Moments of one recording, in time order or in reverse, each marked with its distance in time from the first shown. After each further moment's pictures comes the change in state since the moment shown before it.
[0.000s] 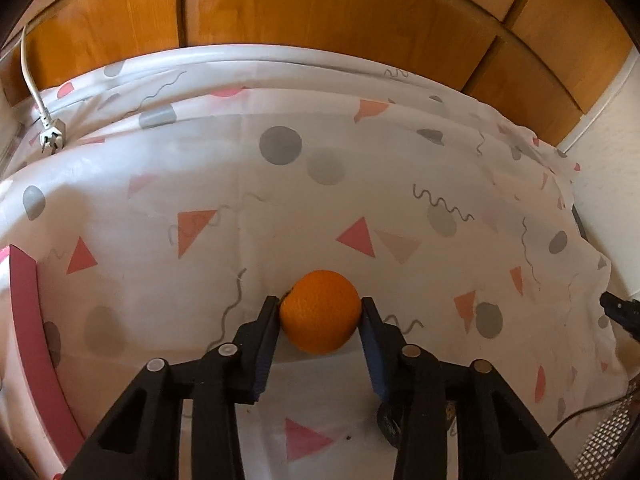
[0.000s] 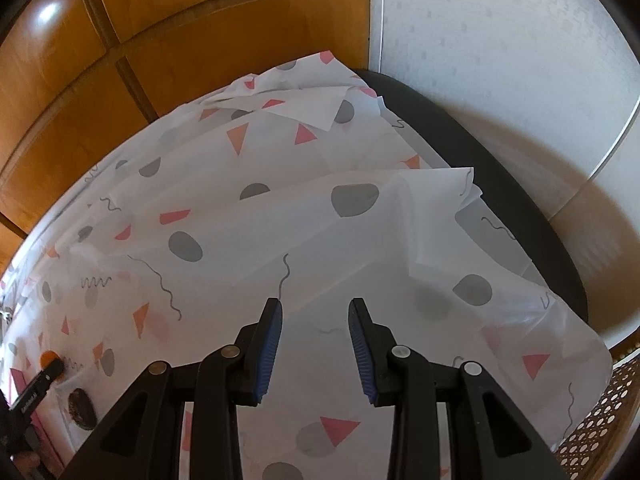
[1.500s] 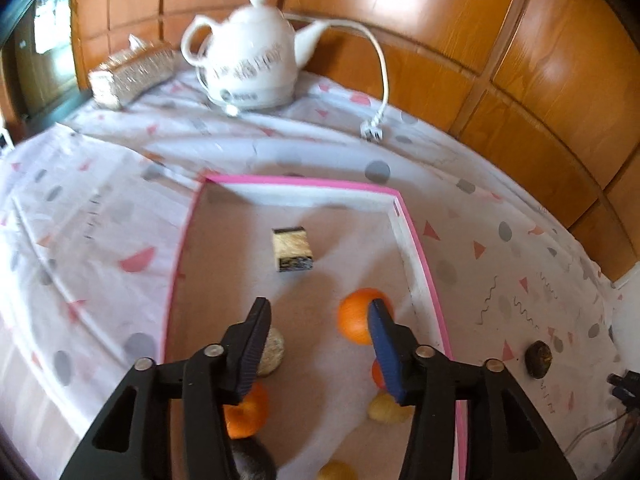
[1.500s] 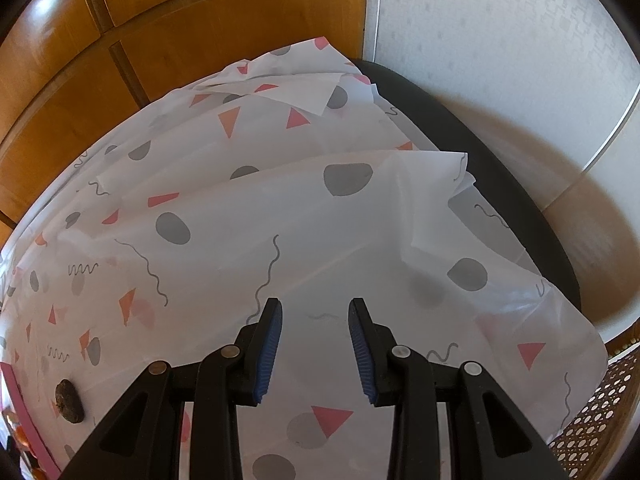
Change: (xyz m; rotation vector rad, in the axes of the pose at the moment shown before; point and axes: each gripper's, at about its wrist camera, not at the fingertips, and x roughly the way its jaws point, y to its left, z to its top) left arm -0.169 0.176 -0.128 -0.446 -0.273 0.277; right arm 0.006 -0.003 -0.011 -0.005 0.025 -0.036
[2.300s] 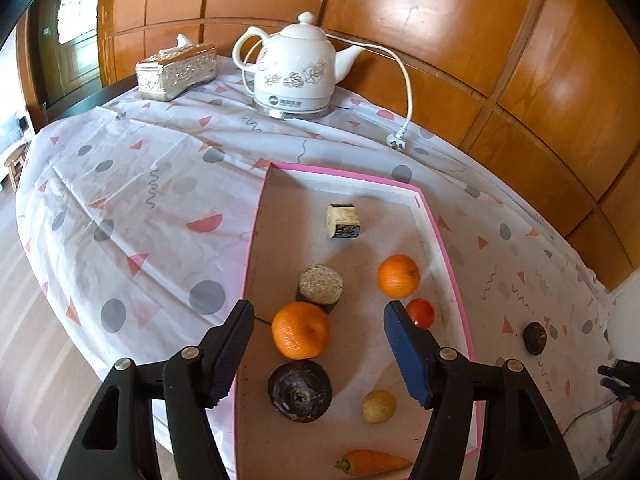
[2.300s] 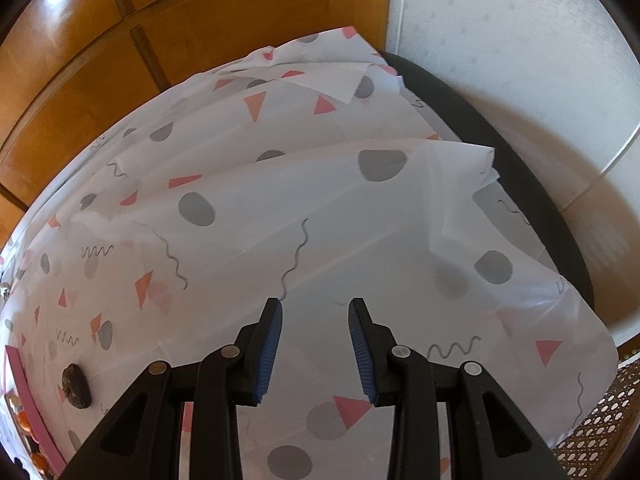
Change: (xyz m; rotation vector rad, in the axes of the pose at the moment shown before) left arm -0.048 0.038 -0.036 -0.063 -0.032 0.020; right arm 0.004 0.012 -0.005 -0.045 0.032 0.058
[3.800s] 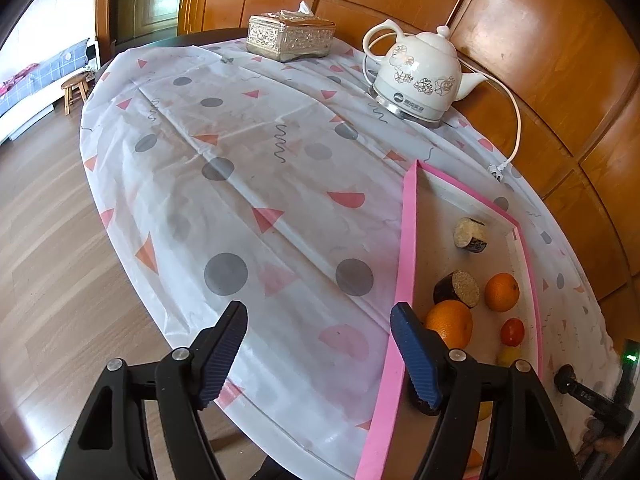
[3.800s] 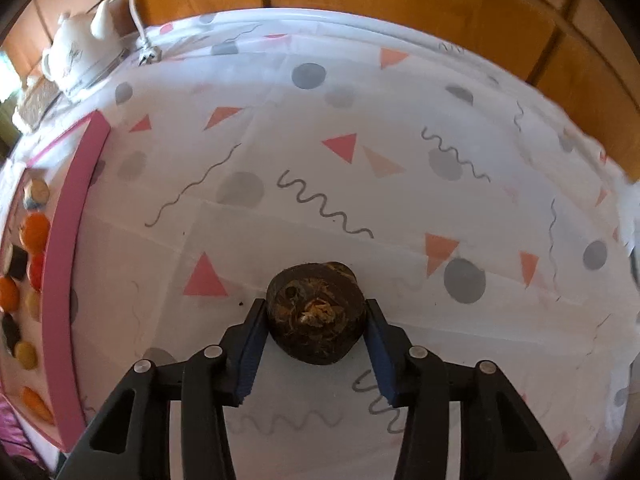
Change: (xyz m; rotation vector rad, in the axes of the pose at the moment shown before) left arm -0.001 0.103 -0.021 -0.256 0.017 0.116; right arm 0.022 0.267 -0.102 -0.749 0.046 0.189
